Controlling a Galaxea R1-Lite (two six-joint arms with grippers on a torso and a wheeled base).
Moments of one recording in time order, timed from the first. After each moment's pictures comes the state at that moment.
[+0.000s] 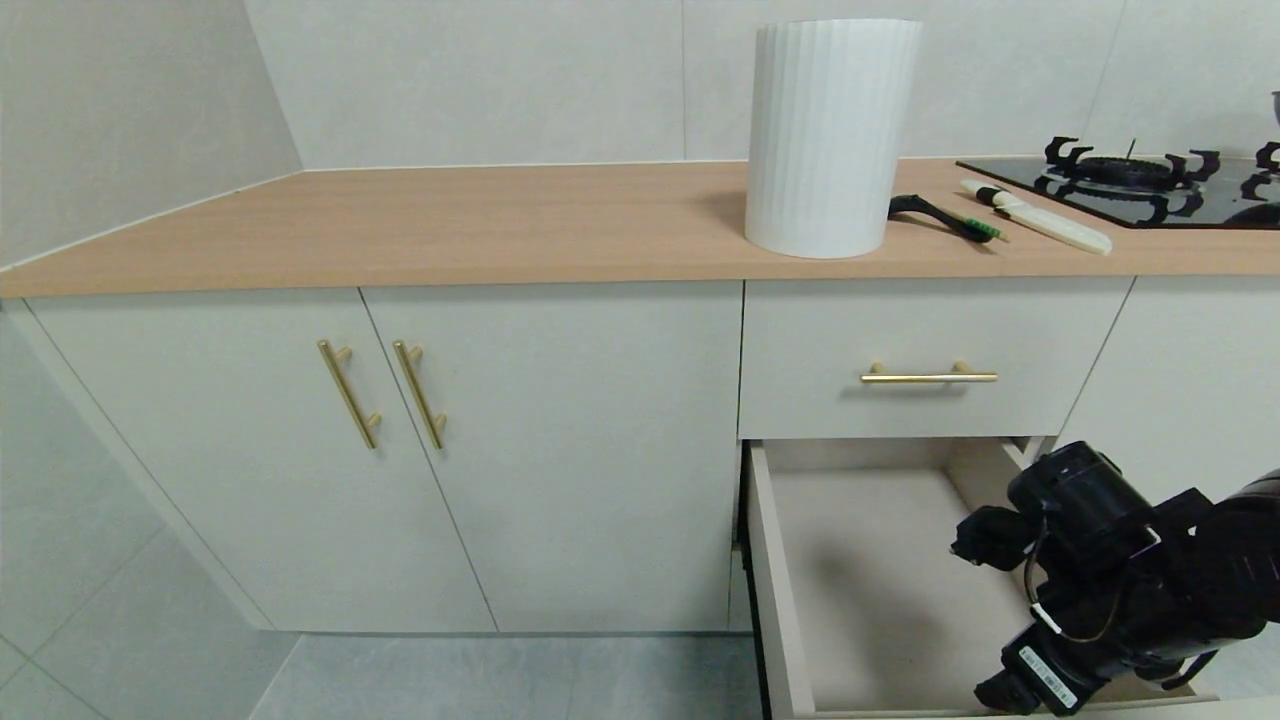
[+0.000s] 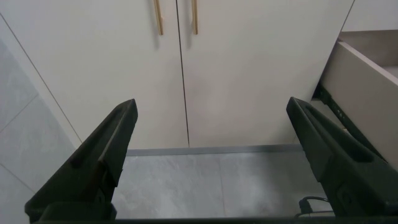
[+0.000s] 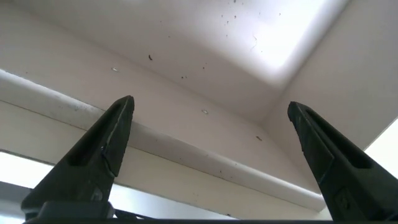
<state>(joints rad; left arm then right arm) 0.00 0.00 0.00 0.00 -0.03 0.01 0.38 1.73 -0.73 0.21 -0.15 -0.18</state>
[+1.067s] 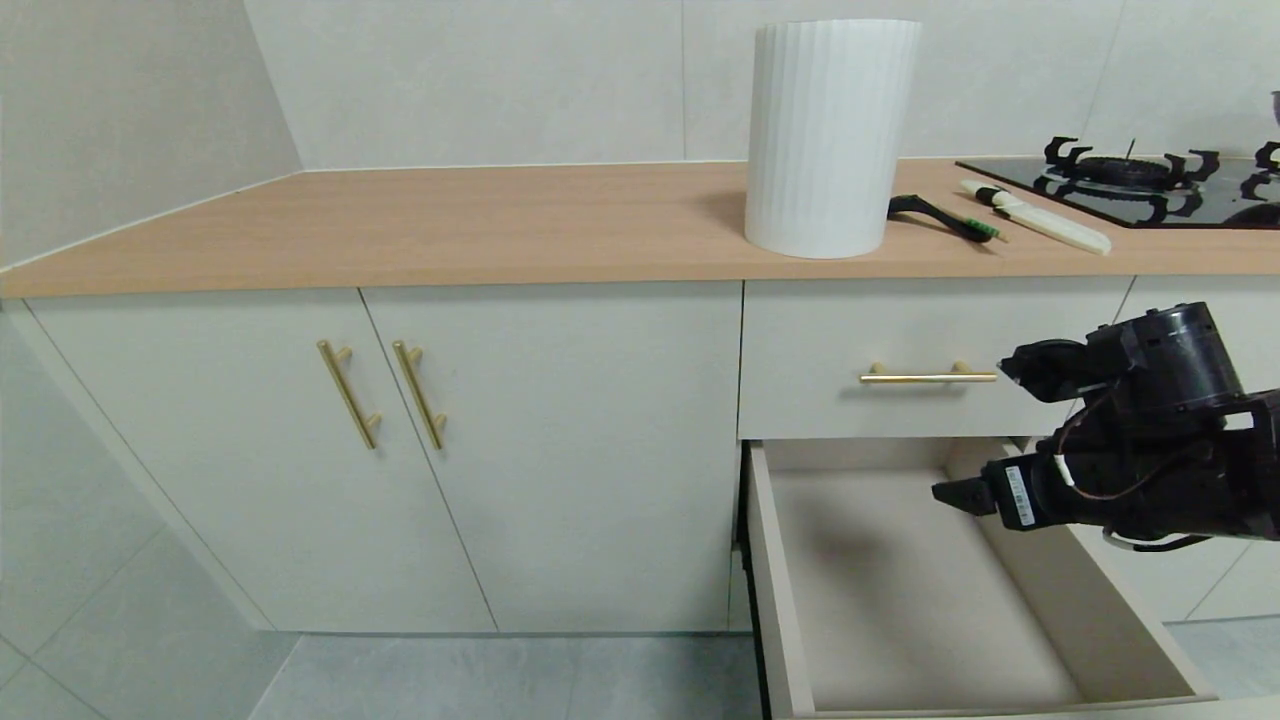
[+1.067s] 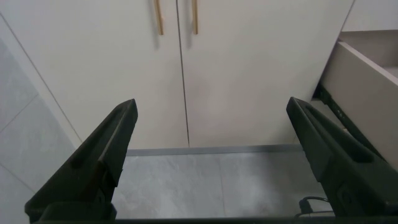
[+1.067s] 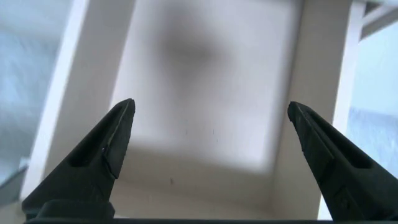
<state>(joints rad) 0.00 0.00 0.00 0.00 -0.03 0.01 0.33 1.60 -0.87 -0.04 -0.15 0.05</state>
